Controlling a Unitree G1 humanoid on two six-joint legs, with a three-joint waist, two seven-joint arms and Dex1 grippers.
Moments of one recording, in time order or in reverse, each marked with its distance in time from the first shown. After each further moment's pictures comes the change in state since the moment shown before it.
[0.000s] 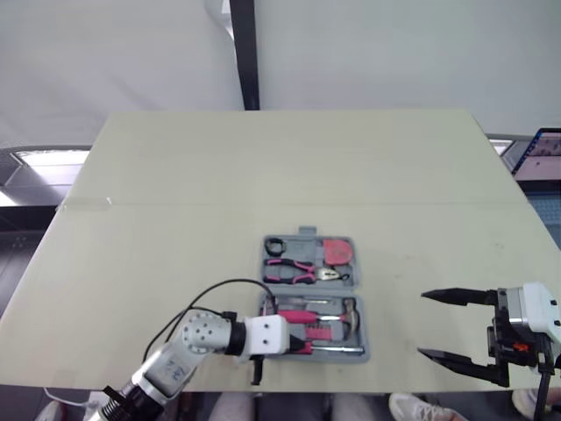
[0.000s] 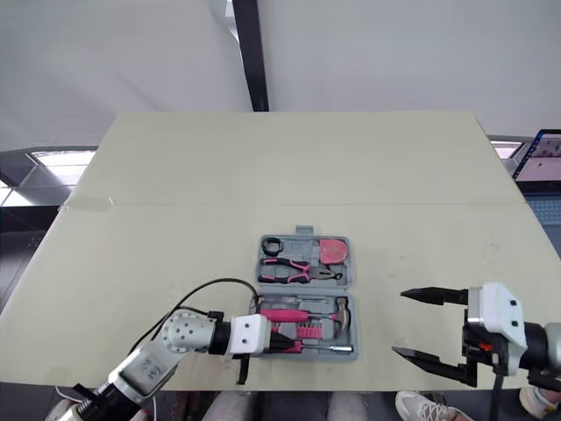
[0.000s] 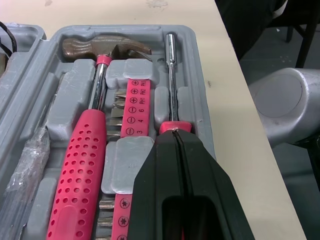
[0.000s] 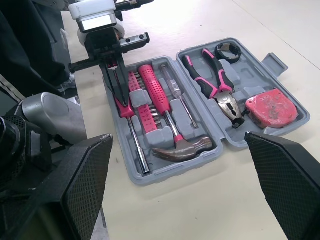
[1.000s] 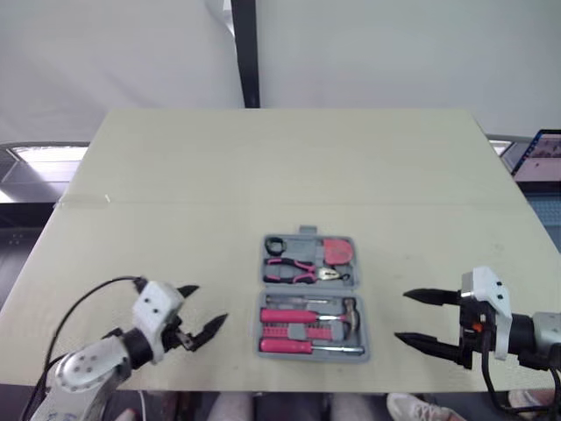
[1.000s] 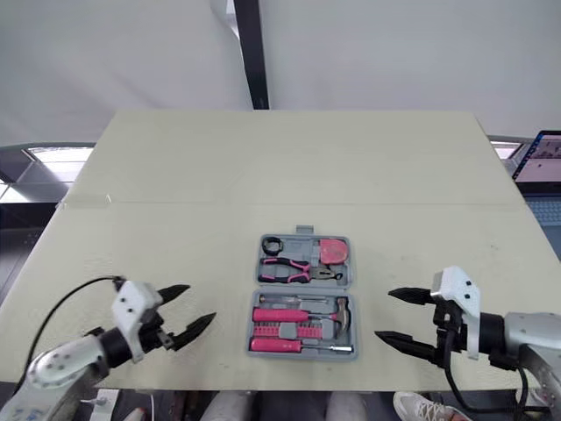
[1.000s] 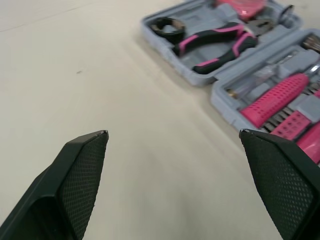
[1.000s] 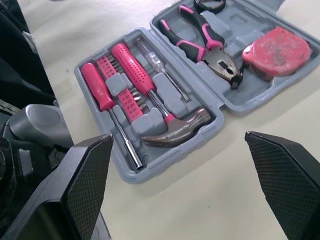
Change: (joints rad) left arm 0.542 -0.021 0.846 -0.483 -0.374 0.442 0.273; right arm -0.104 0.003 0.186 0.039 -0.038 0.254 -0.189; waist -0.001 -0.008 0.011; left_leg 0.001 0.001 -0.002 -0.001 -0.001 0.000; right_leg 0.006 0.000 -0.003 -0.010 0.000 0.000
